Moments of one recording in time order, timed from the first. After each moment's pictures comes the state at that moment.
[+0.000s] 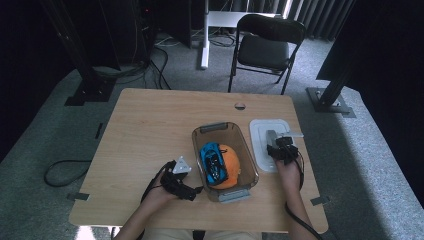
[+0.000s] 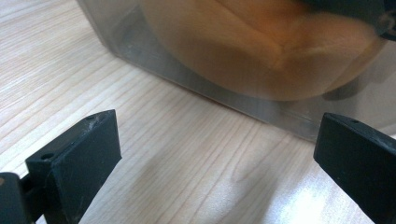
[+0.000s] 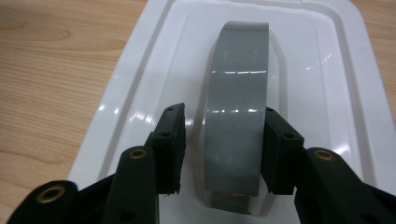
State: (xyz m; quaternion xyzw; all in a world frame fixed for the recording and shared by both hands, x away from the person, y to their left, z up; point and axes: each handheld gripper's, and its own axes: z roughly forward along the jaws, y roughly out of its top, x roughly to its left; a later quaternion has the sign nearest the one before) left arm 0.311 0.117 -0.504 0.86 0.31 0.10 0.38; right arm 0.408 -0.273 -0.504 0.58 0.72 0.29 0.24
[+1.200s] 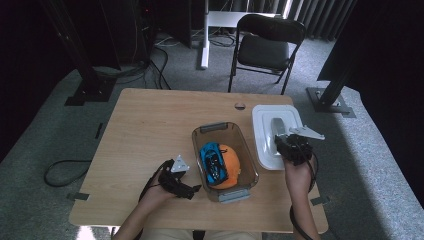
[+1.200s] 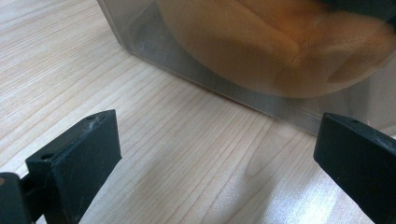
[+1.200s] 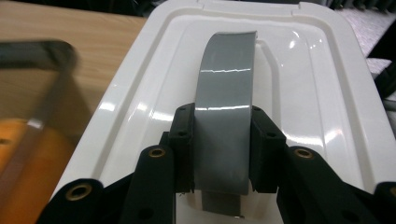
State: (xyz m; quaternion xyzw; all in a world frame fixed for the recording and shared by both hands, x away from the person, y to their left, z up) left arm 0.313 0.121 -0.501 0.87 0.32 0.11 0.37; right arm 0.340 -0.258 -0.400 0.55 0.68 0.38 0.30
